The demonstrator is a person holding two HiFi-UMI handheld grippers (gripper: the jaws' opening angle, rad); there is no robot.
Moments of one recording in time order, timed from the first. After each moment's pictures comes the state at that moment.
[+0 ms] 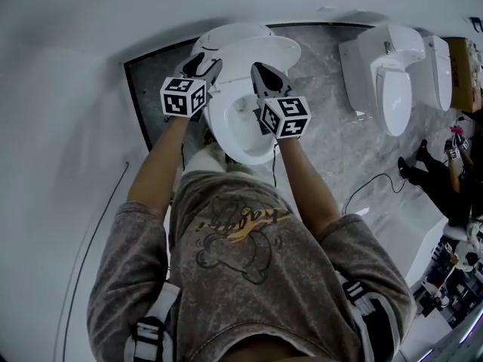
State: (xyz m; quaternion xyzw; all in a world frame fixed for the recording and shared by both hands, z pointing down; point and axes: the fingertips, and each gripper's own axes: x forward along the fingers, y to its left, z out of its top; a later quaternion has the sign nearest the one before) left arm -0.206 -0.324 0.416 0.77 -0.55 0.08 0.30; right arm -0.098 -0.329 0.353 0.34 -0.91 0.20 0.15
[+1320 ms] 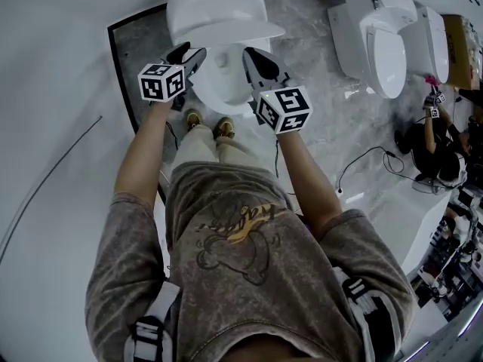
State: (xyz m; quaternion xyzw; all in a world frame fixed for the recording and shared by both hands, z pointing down) left arm -0.094 -0.155 0.452 0.77 -0.53 0.07 0.35; right arm 0.024 -0.161 0.325 0.30 -0.93 0.16 0.12
